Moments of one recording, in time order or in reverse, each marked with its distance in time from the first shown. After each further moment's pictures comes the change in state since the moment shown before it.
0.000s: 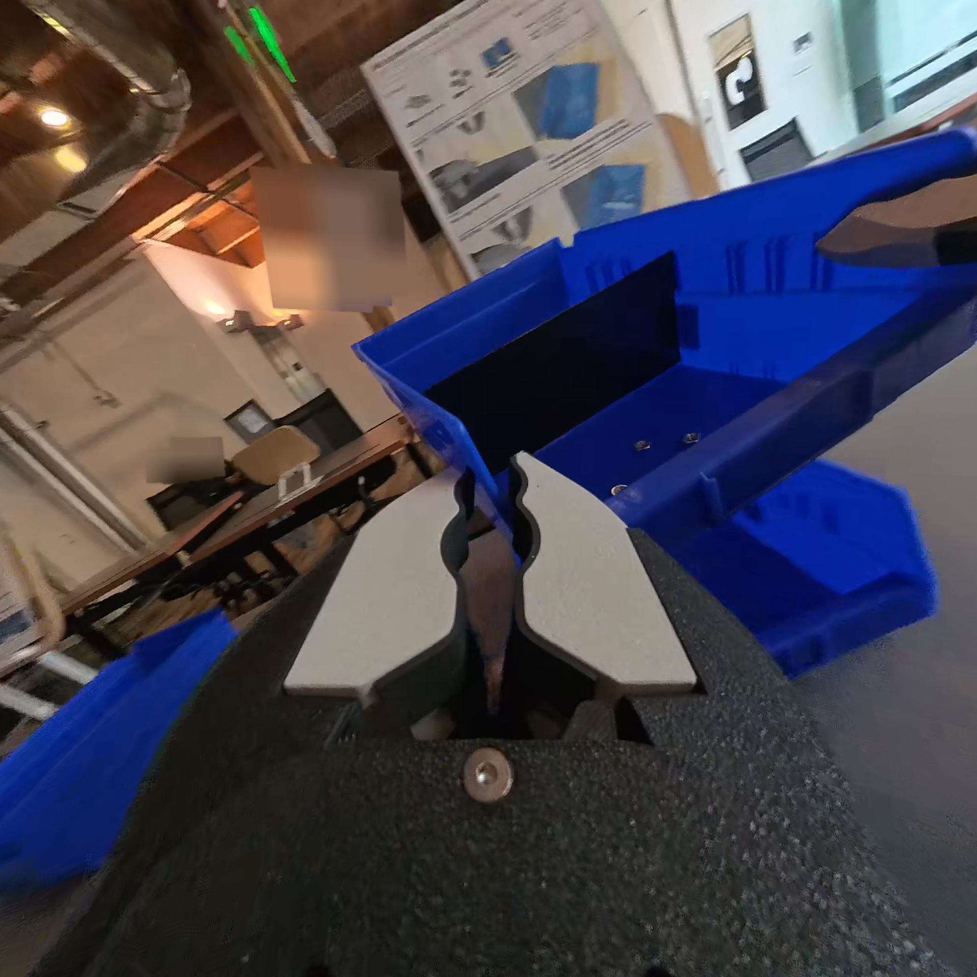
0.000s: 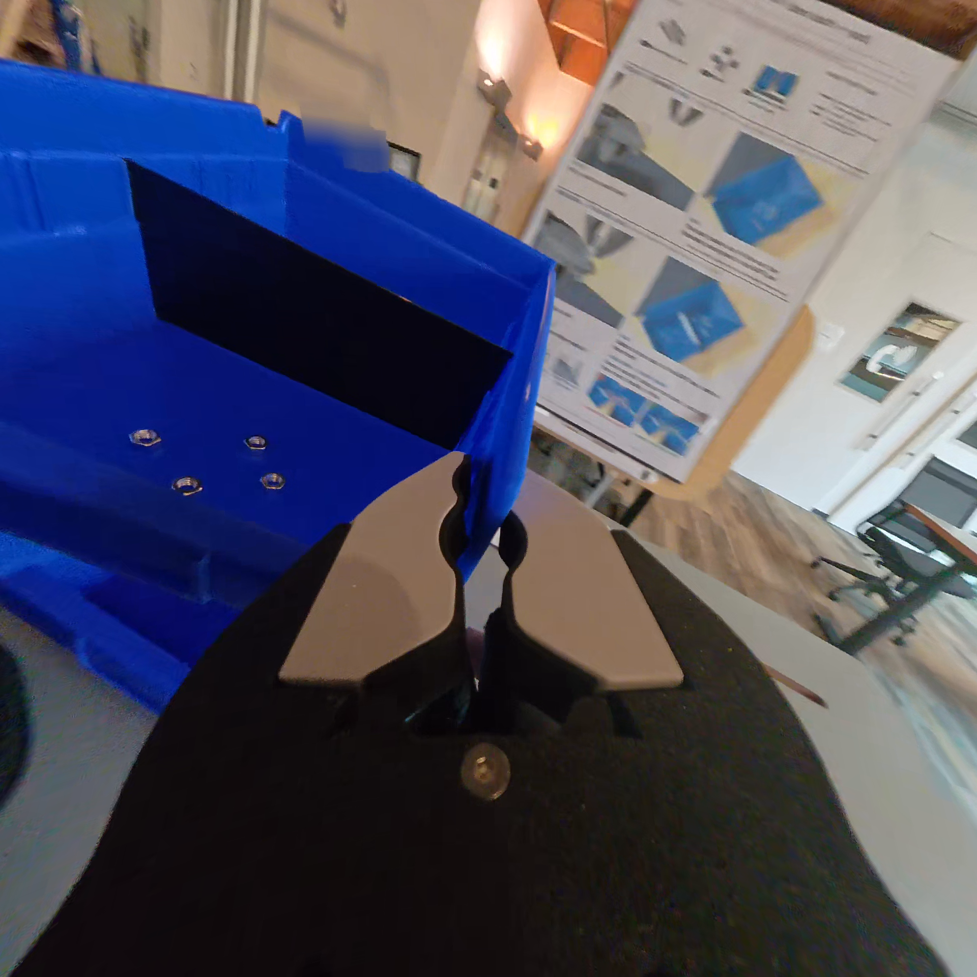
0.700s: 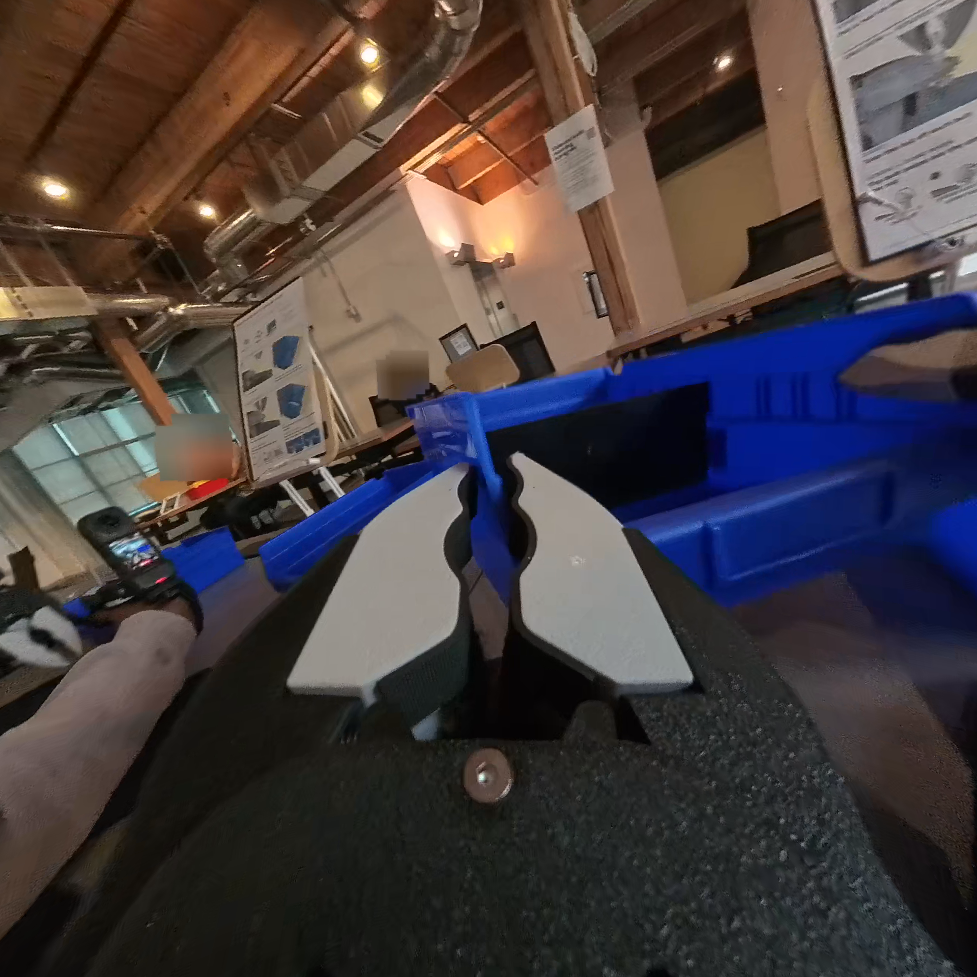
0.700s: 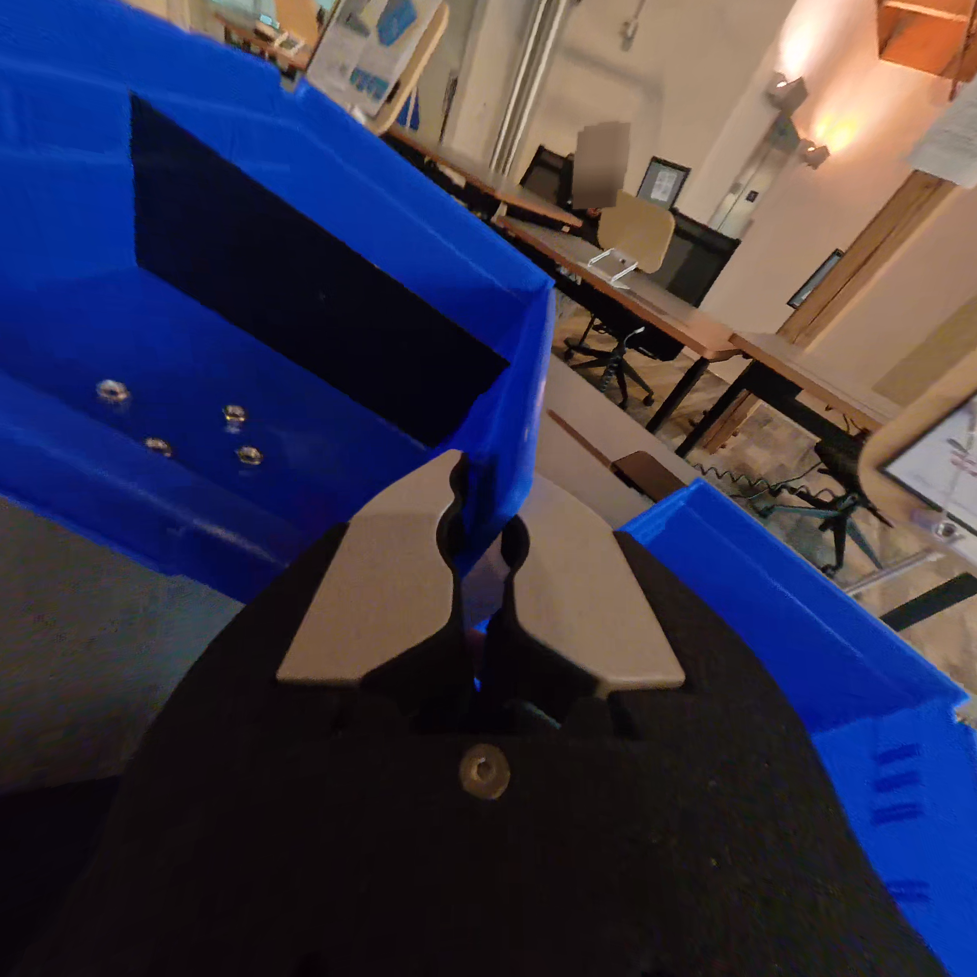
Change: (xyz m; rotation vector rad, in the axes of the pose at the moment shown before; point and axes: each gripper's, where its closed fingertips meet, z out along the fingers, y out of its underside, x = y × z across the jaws) left arm -0.161 0.109 -0.113 -0.093 -0.446 -0.003; right arm -0.247 -0.021 0.078 0.022 -0.443 0.001
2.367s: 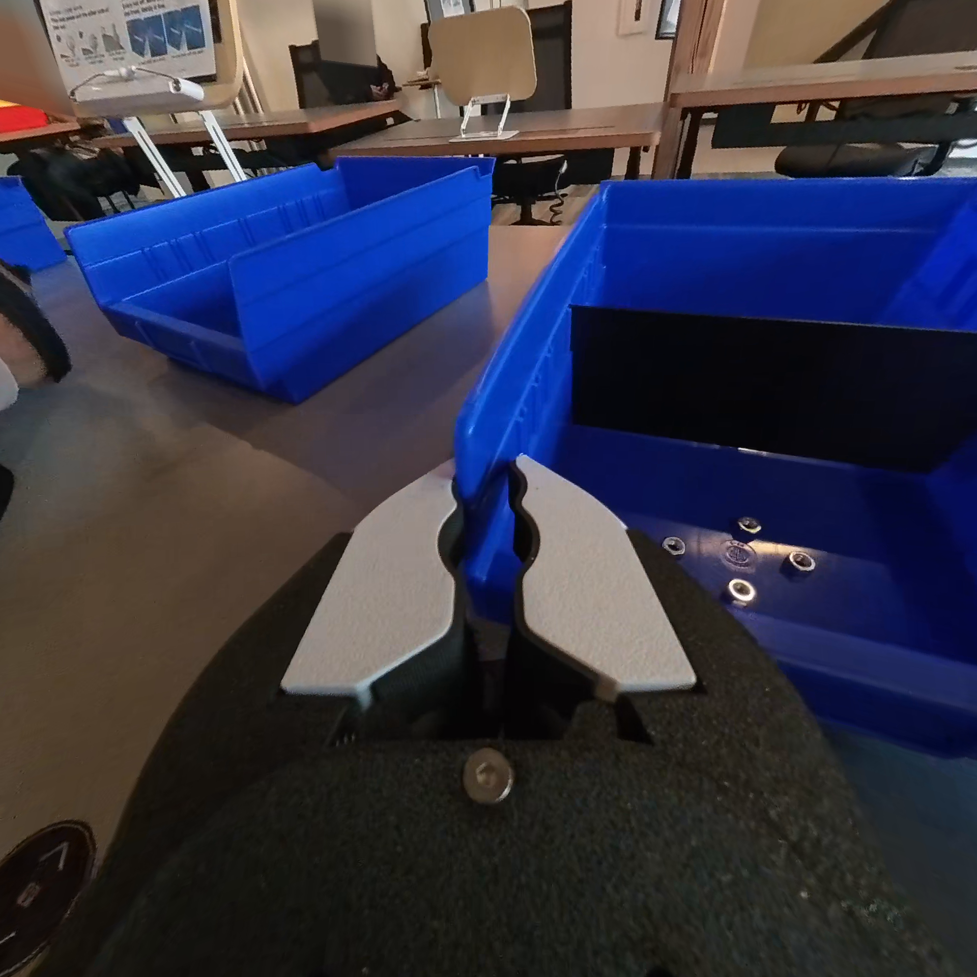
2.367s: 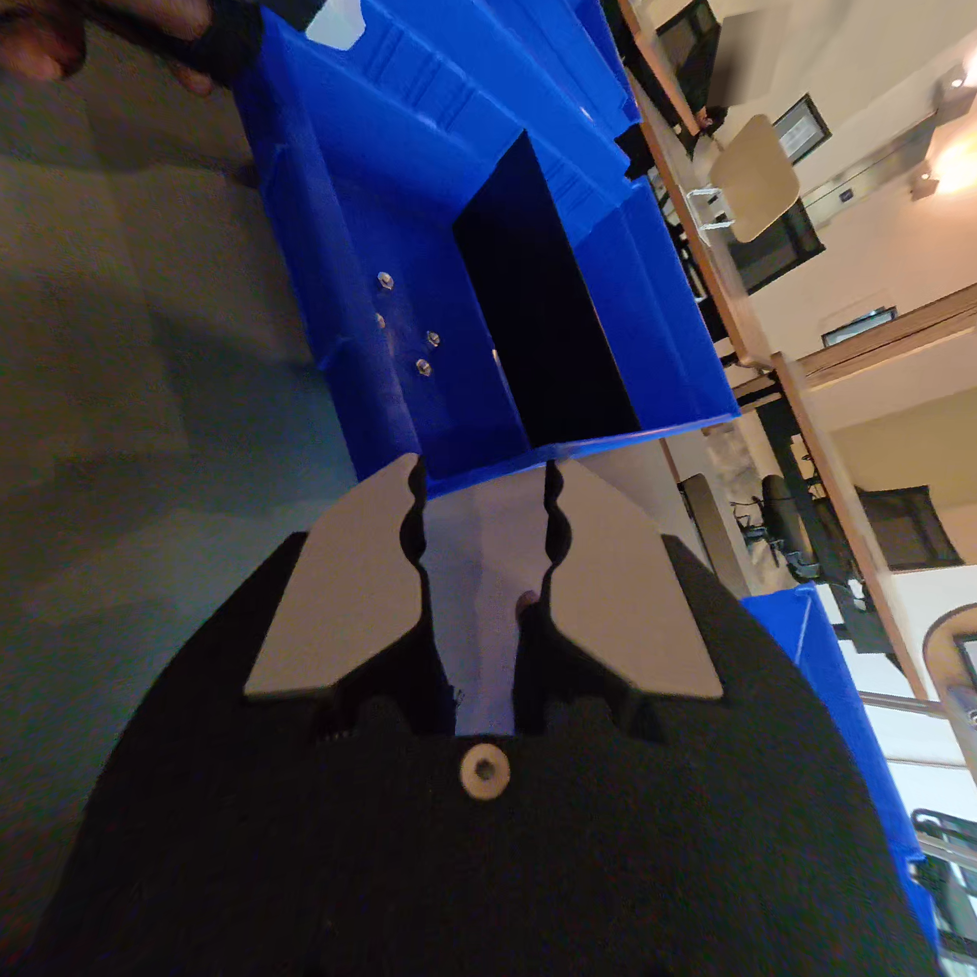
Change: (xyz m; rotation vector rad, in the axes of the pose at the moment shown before) left arm -0.061 0.206 0.121 -0.481 0.029 -0.316; right arm -0.119 0.040 0.070 -0.268 -0.093 -0.428
